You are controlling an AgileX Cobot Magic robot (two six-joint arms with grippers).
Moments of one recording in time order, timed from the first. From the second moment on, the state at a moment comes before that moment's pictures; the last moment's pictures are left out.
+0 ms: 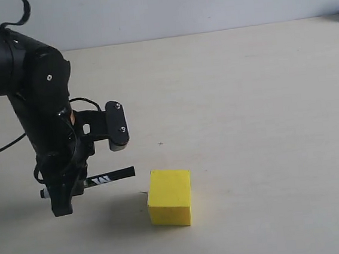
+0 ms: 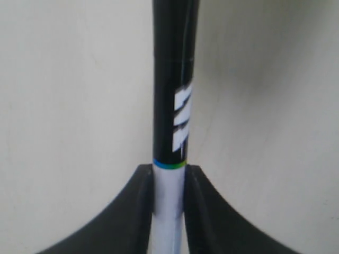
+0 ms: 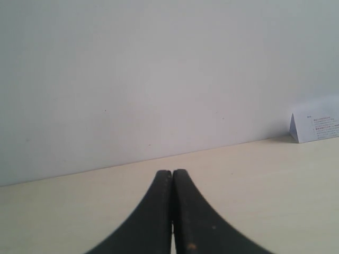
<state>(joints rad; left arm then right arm) -0.64 1.82 -1.06 0.06 0.95 0.78 -0.07 0.01 -0.01 -0.08 0.06 0.26</state>
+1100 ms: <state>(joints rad) -0.64 1.85 -1.03 0.05 0.95 1.00 -0.07 0.01 -0.01 -0.08 0.06 0.26</state>
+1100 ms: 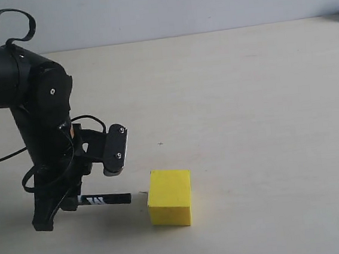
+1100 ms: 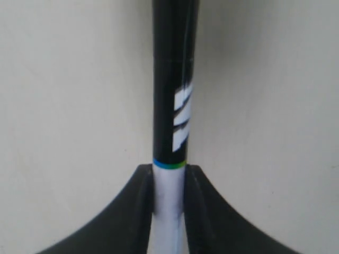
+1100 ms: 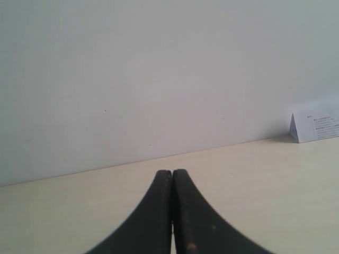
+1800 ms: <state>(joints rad) -0.83 1.93 -1.19 0.07 1.08 0.78 -0.07 0.01 -0.01 -0.08 0.06 0.26</state>
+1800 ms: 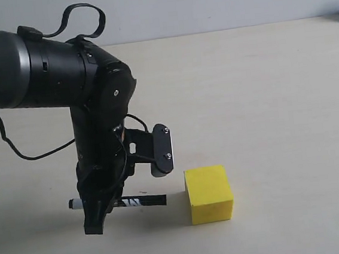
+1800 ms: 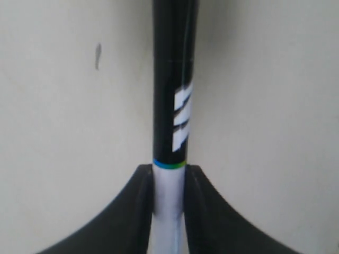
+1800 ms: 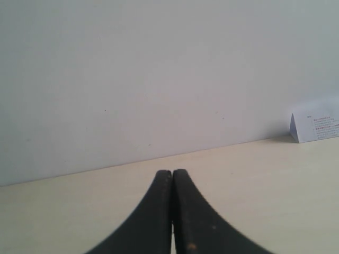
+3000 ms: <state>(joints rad) -0.96 2.04 -1.41 0.07 1.22 0.65 -0.07 0.01 -0.01 -0.08 0.06 0.26</state>
